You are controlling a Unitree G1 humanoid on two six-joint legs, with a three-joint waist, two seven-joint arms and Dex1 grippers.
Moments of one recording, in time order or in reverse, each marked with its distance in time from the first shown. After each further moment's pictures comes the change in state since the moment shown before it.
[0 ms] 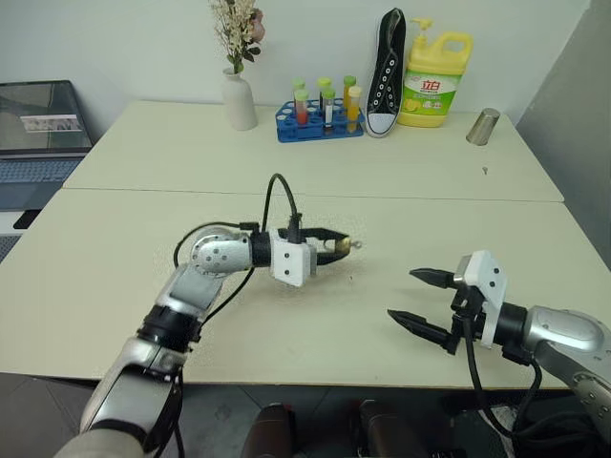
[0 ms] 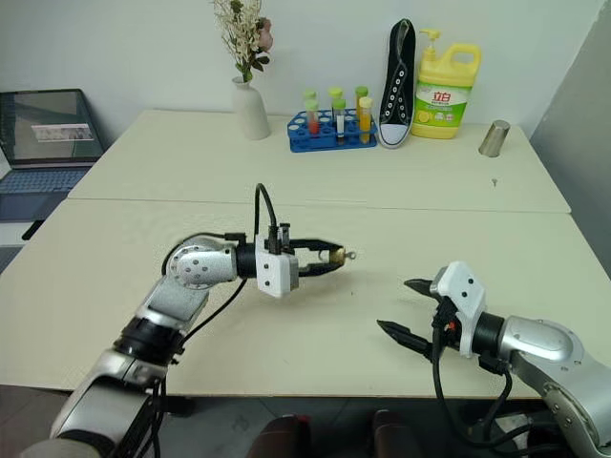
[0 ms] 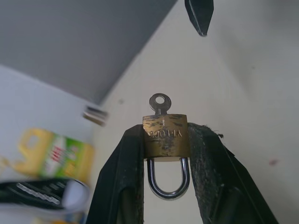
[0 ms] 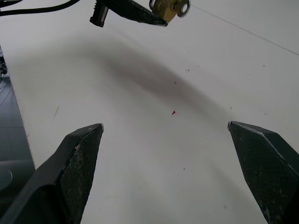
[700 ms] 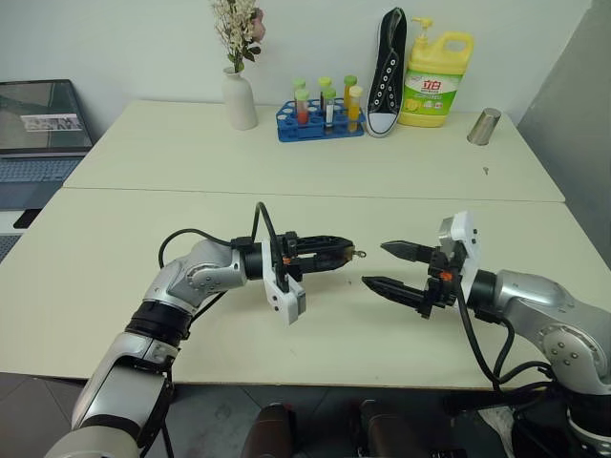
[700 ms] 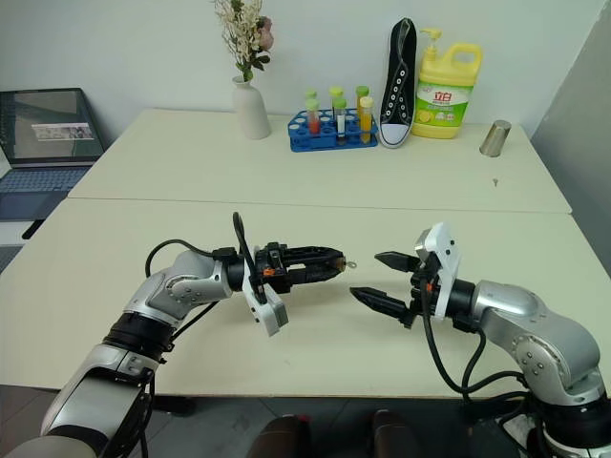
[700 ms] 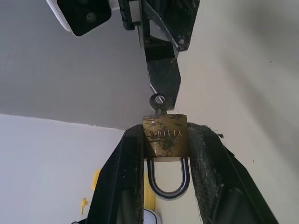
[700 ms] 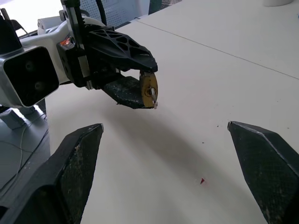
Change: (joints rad) left arm 0.042 0.046 0.003 0.031 0.235 -0.248 0.330; right arm -0.307 0.142 0.102 0.211 0.144 0.085 0.003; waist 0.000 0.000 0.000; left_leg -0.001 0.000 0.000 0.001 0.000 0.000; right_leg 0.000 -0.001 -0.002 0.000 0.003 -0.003
